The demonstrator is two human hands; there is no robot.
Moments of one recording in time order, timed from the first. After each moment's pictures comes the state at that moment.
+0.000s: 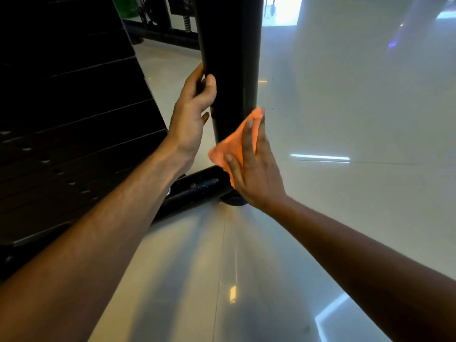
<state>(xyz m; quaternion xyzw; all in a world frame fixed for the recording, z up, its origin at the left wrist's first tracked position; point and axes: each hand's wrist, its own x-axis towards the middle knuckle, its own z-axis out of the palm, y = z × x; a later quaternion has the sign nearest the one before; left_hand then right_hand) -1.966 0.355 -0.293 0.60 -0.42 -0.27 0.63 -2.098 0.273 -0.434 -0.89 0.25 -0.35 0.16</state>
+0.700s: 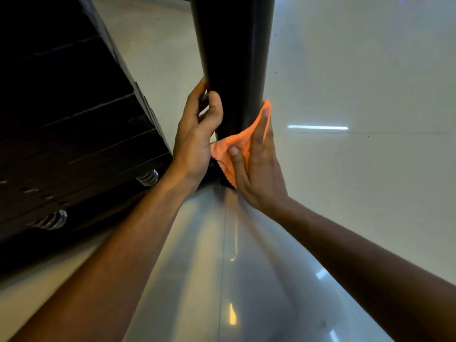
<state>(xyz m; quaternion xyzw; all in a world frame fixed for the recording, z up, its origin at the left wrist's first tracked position) -1.964 0.349 -0.393 0.61 -0.36 -0.29 0.64 -2.089 0.282 -0.491 -0.83 0.27 -0.40 0.27</state>
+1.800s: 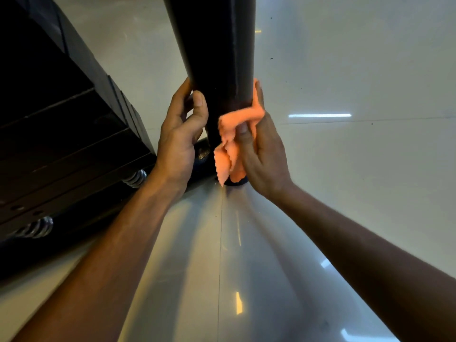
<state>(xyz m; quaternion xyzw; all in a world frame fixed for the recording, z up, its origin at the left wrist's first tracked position) -1.959 0.355 -0.403 0.60 -0.38 -0.31 0.63 -2.092 0.265 -0.482 -0.77 0.30 -0.42 0.38</state>
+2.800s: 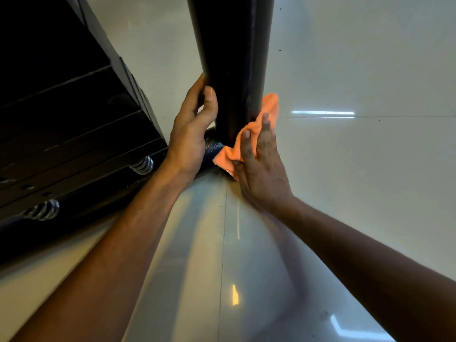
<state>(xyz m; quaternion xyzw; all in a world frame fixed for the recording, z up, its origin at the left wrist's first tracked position) -1.954 0.354 -0.423 0.61 -0.41 -0.31 0.60 -2.101 0.277 -0.560 -0.90 0.24 -0.35 0.10</state>
